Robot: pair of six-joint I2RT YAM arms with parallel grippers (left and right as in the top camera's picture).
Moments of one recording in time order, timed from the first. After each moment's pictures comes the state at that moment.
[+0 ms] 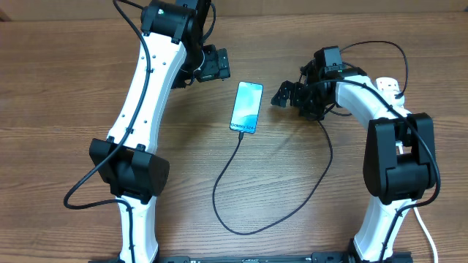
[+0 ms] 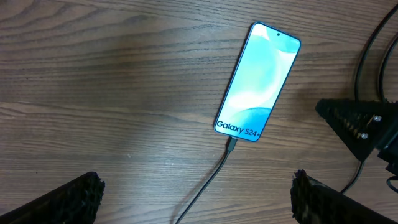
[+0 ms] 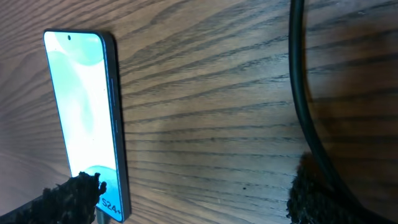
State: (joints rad) left arm -0.31 2.18 2.37 -1.56 0.09 -0.47; right arm 0.13 2.08 1.43 -0.65 -0.45 0.36
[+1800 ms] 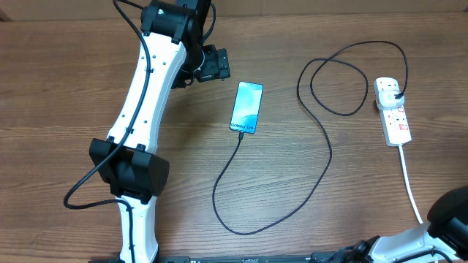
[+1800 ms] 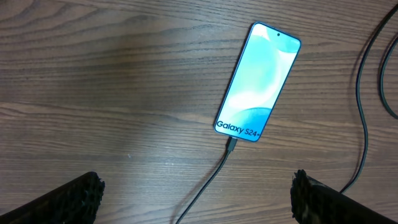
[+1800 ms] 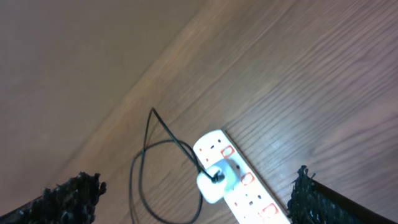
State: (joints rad) left arm -0.31 2.18 2.37 -1.56 0.09 -0.47; right arm -0.74 1.82 1.85 -0.94 -0.53 0.20
